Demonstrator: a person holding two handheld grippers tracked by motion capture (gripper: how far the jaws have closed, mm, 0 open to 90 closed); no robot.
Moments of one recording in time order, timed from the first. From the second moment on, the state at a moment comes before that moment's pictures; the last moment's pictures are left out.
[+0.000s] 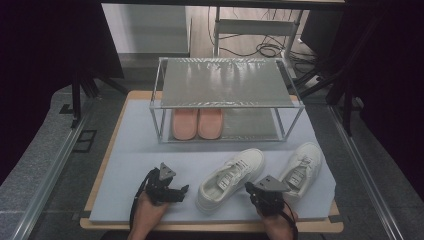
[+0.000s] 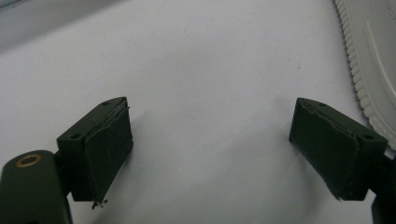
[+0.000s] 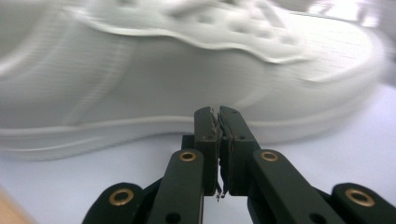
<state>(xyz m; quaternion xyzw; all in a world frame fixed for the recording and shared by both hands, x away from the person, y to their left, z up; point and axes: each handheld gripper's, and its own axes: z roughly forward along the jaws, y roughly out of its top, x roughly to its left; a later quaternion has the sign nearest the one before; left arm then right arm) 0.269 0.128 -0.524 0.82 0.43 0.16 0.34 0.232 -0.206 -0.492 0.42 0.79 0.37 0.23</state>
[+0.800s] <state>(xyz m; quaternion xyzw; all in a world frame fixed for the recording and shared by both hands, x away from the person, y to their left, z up) 0.269 0.128 -0.524 0.82 0.43 0.16 0.34 0.263 -0.179 -0.497 0.48 0.77 0.33 0.26</state>
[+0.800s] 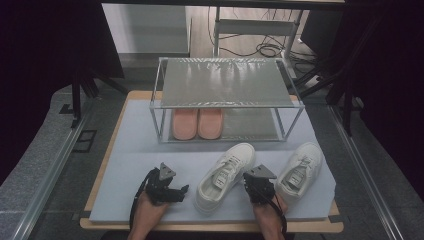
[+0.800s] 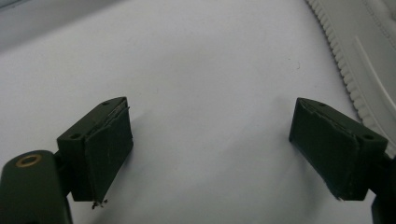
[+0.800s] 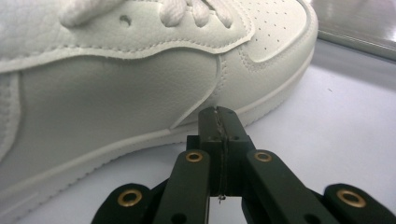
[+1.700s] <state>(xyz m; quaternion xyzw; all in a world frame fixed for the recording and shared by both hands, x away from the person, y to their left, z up) 0.268 0.129 -0.524 0.82 0.43 0.16 0.34 0.281 -0.165 -0.486 0.43 0.79 0.40 0.18</state>
